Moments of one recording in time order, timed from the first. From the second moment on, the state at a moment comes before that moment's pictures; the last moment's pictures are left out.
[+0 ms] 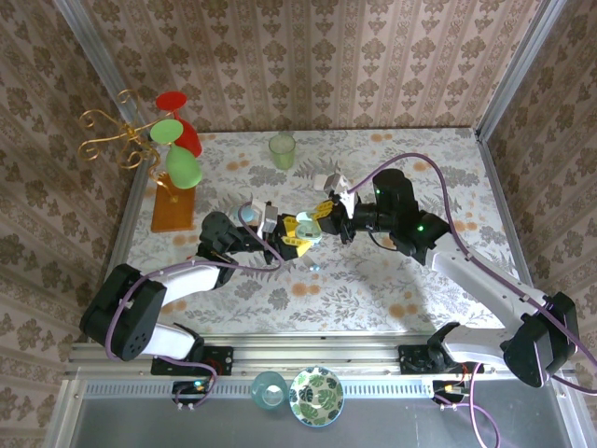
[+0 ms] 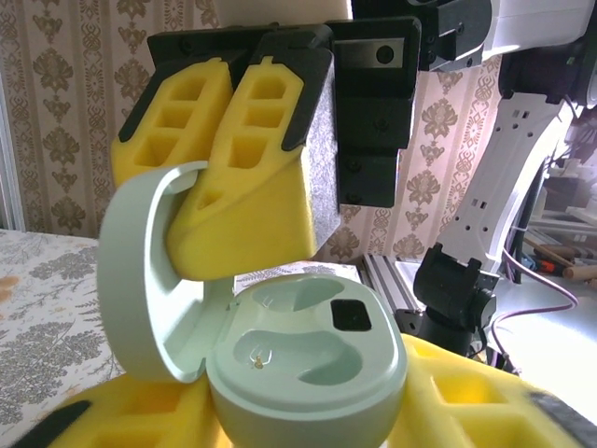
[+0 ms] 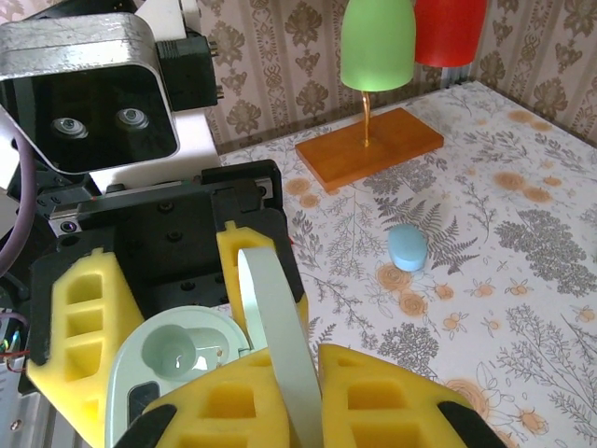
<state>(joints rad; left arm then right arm) -0.58 1.39 0.51 1.14 1.08 -0.32 0.57 1.22 1.00 -0.17 -0.60 -0.14</state>
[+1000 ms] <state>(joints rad) -0.58 1.41 0.54 1.13 1.03 -0.37 0.59 1.17 0.98 -0.11 -0.50 -0.16</state>
